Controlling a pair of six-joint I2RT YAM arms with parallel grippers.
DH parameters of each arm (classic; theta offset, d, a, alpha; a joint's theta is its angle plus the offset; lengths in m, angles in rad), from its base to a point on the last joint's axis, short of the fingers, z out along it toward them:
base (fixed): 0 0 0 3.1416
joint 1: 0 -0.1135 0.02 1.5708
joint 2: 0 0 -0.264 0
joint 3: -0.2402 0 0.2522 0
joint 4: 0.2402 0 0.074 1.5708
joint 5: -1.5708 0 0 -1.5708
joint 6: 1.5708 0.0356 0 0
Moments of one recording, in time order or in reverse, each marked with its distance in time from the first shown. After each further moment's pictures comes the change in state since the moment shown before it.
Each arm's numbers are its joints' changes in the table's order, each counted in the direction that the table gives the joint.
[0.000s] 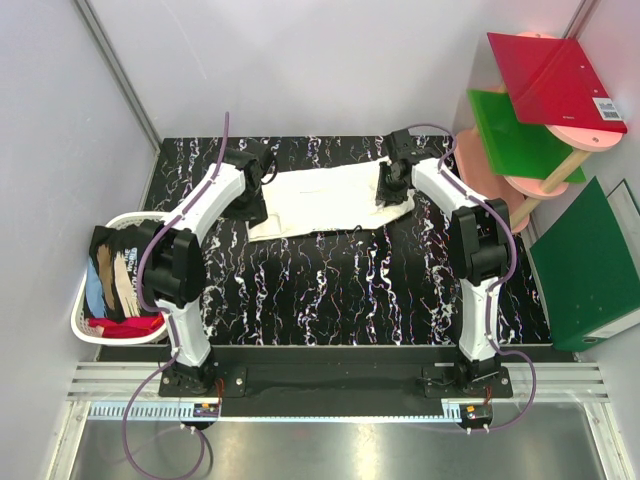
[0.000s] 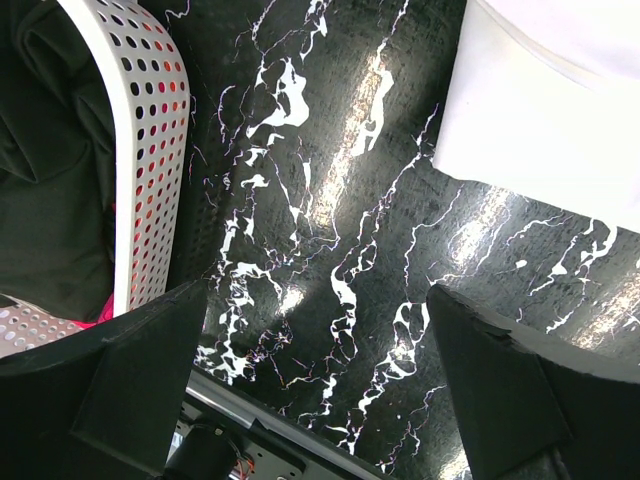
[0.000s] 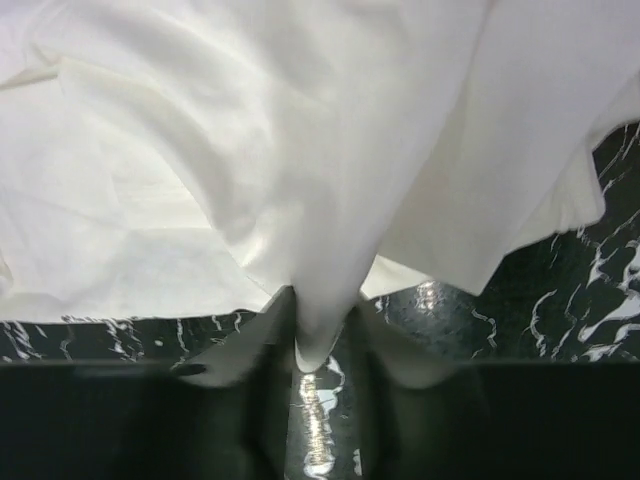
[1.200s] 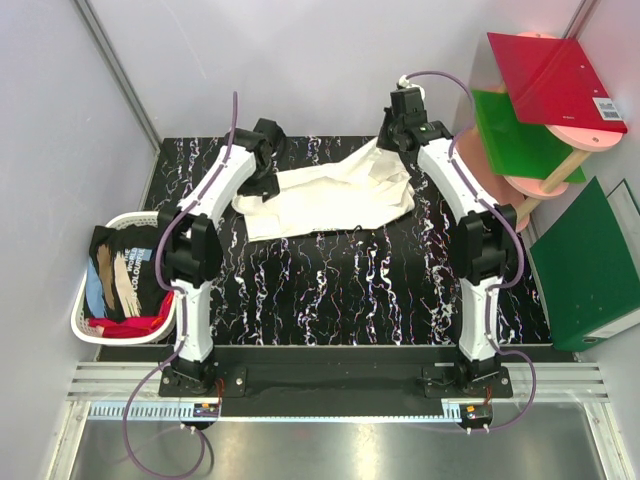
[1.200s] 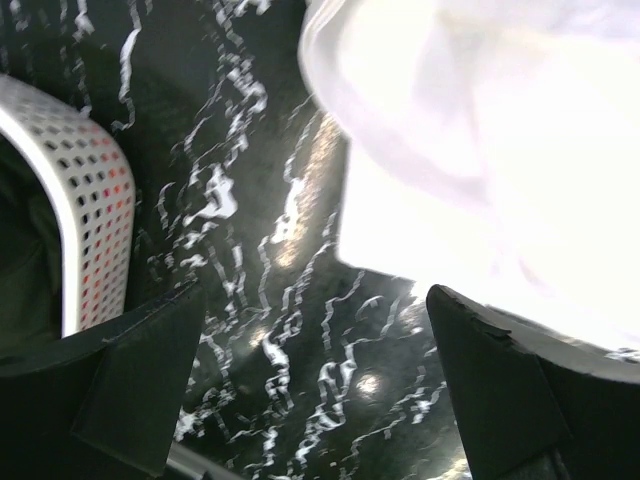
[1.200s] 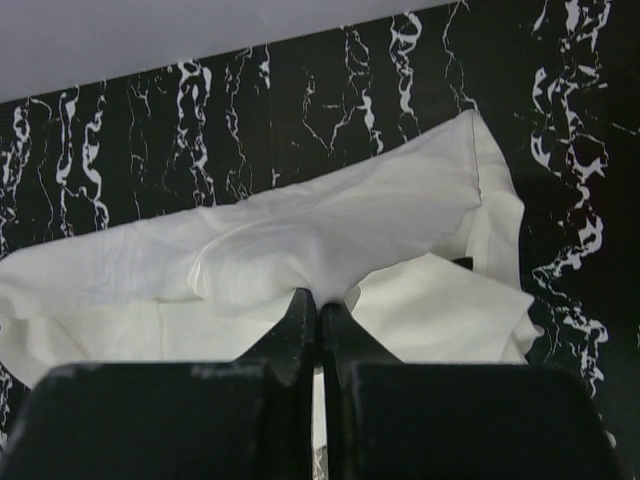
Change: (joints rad) left arm 0.000 0.207 -0.317 -0.008 -0.018 0.016; right arm 0.000 -0.012 -0.293 -0.146 -0.127 -0.008
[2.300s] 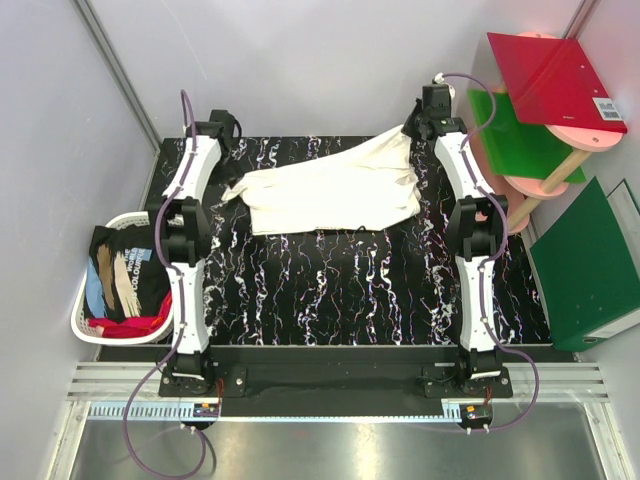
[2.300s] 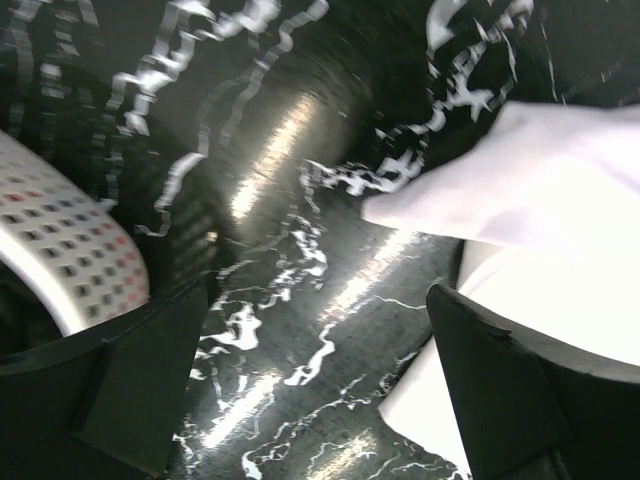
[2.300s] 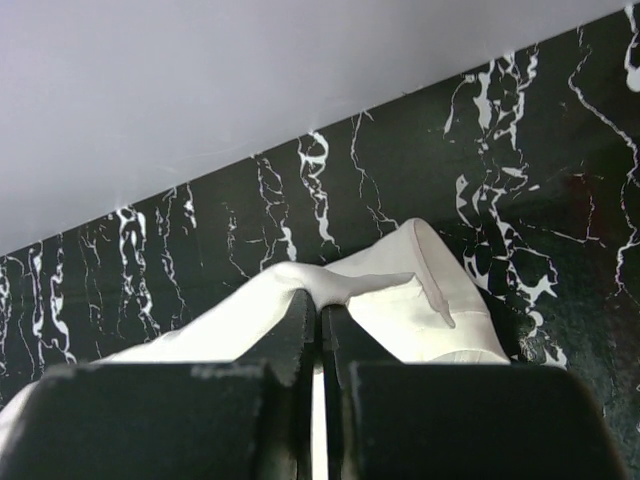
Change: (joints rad) left arm -0.264 0.233 -0.254 -0.030 -0.040 -0.051; right arm 0.185 0.369 -0.389 -0.050 0.092 0.096
